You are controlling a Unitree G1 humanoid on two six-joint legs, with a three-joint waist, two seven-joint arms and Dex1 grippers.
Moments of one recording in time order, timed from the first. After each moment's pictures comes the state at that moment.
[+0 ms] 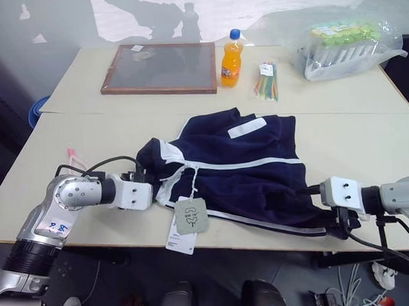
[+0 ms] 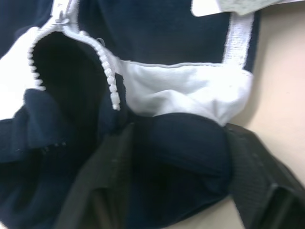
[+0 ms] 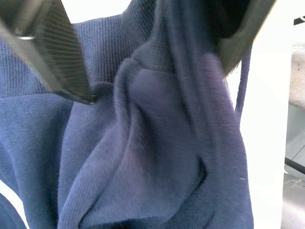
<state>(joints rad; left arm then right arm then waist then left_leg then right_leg) -0.41 0.87 -0.16 0.09 0.16 -0.30 -0.98 -0.12 -1.02 -0.05 -0.12 0.21 0.05 1.23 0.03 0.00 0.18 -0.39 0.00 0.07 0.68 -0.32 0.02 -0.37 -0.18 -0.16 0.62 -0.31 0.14</state>
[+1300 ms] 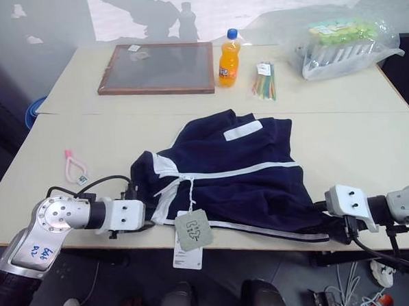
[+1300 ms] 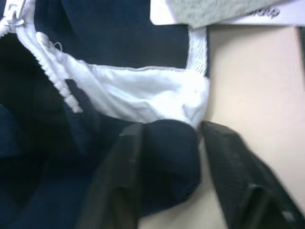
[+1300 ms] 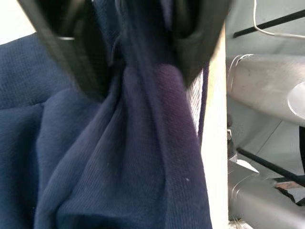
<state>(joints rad) -0.14 0.97 -0.05 -0.20 -0.06 -0.02 -1.09 -0.01 -1.06 -0.10 -0.21 0.29 0.15 1.28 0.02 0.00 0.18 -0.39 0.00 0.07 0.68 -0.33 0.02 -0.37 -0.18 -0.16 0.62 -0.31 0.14</state>
